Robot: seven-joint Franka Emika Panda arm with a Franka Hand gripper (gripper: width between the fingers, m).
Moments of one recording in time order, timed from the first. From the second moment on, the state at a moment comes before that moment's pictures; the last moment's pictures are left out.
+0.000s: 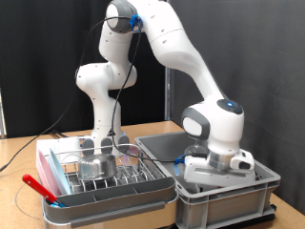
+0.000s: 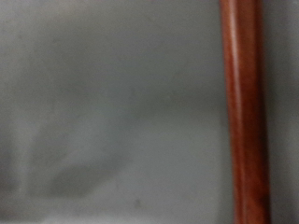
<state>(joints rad) 0.15 0.48 0.18 -2.11 -0.06 2.52 -1.44</state>
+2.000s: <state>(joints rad) 0.12 0.50 0.20 -2.10 0.04 2.52 -1.45</state>
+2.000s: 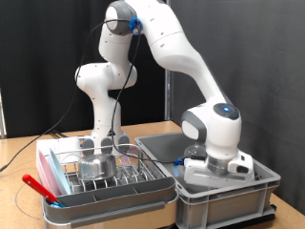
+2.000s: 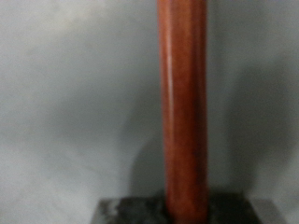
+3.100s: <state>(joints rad) -0.03 0.20 0.35 -2.11 0.40 2.34 -1.66</state>
